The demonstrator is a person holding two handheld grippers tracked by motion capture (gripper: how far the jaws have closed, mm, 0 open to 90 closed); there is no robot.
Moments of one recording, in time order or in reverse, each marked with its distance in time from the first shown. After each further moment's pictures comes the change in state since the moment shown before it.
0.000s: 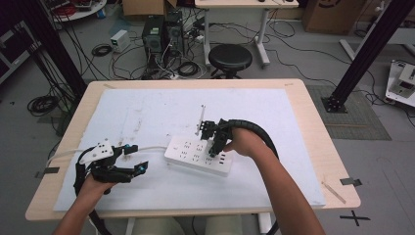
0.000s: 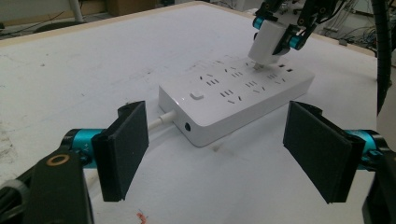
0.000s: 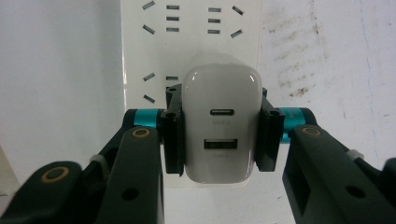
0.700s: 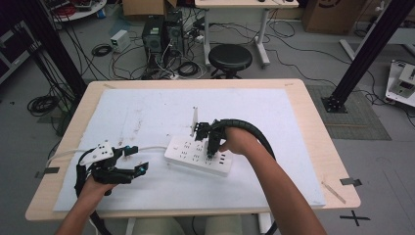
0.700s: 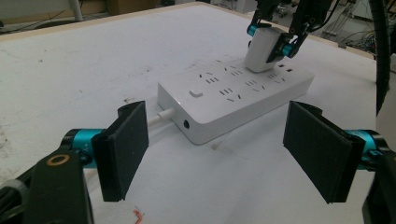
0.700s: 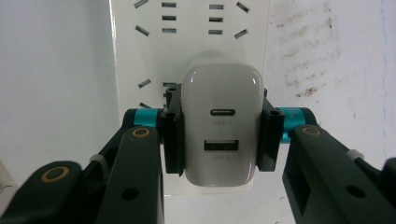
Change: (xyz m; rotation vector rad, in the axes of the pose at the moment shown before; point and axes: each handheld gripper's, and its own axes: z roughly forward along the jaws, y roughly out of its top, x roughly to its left) left arm 0.000 -0.005 0.001 -0.006 -0.003 -0.014; right arm 0.000 0.017 0.011 0.092 0.010 0.021
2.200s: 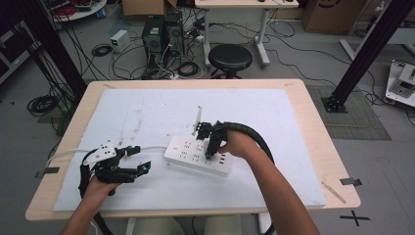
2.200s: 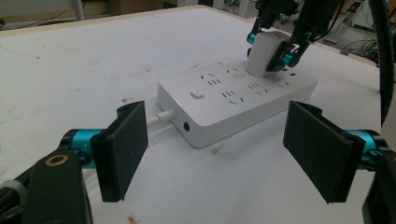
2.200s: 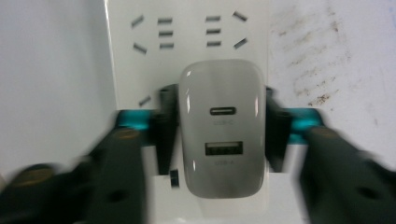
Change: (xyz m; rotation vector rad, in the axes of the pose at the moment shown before) left arm 0.001 -0.005 0.006 -0.020 0.010 -0.026; right arm -0.004 -0.012 0.010 -0.132 0.046 0.130
